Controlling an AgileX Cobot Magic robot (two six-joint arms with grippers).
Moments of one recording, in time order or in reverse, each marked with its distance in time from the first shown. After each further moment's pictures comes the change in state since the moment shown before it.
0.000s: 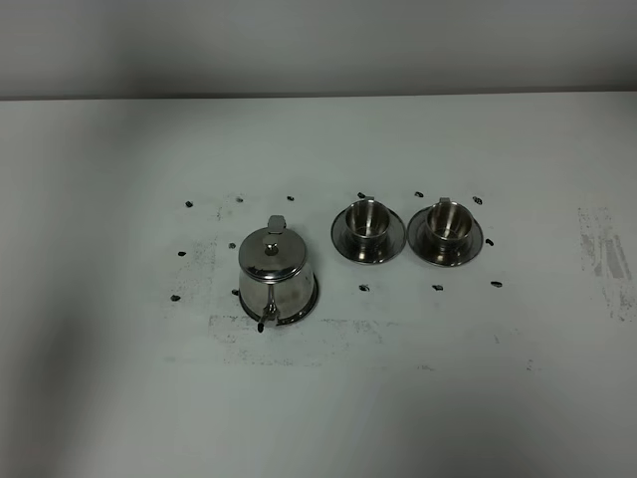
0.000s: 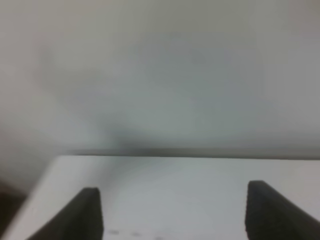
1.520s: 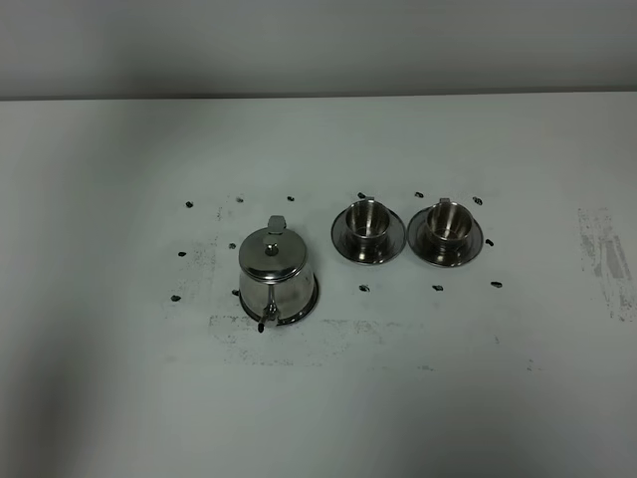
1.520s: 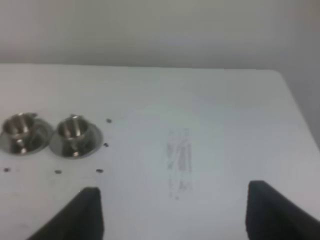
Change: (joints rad) left arm 0.000 -0.184 0.000 0.183 0.001 -0.015; right arm 0.536 -1.413 1.098 -1.029 -0.137 0.495
